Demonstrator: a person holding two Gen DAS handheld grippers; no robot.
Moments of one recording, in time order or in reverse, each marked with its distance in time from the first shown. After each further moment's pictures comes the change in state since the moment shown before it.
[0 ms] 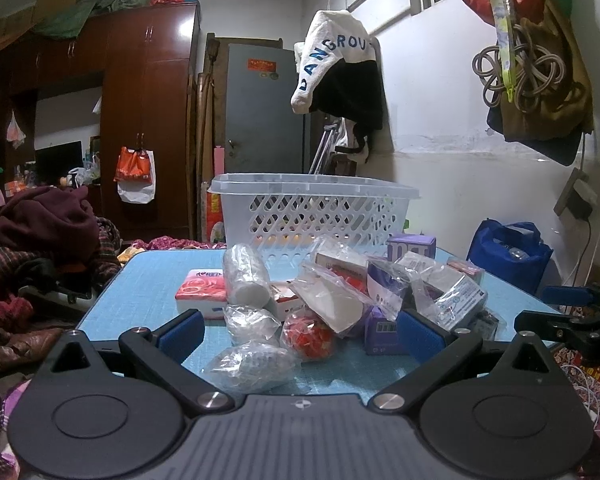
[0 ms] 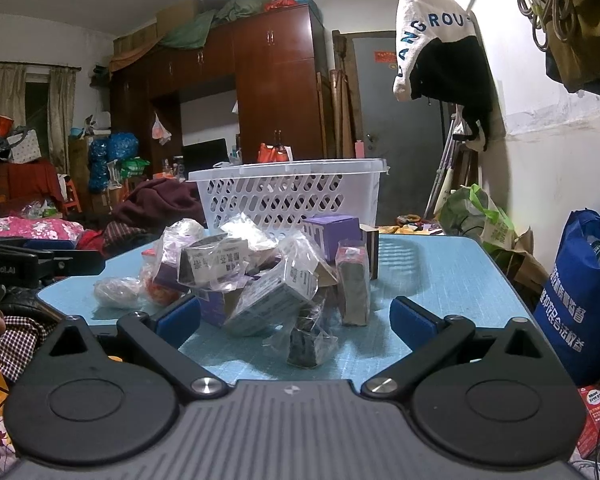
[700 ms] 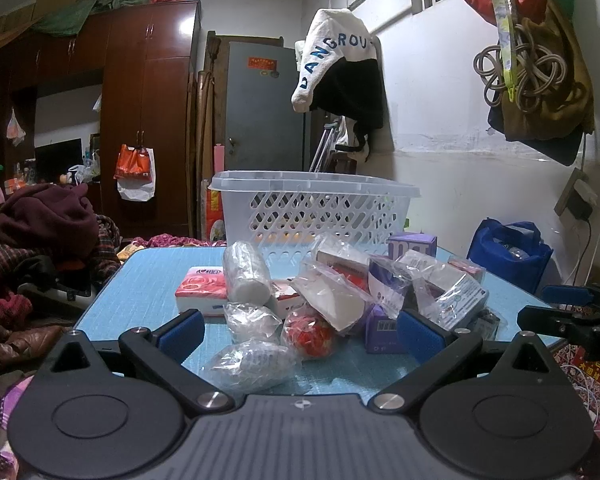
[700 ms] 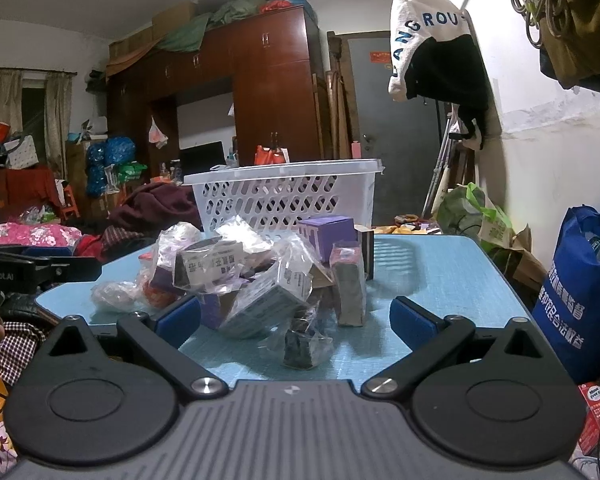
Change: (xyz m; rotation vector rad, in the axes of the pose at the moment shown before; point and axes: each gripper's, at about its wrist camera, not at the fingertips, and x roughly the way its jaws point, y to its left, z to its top) left arm 0.001 0.001 -0.001 -0.004 0.004 -0.002; right arm -0.001 -0.003 0.000 0.016 -0.005 -0.005
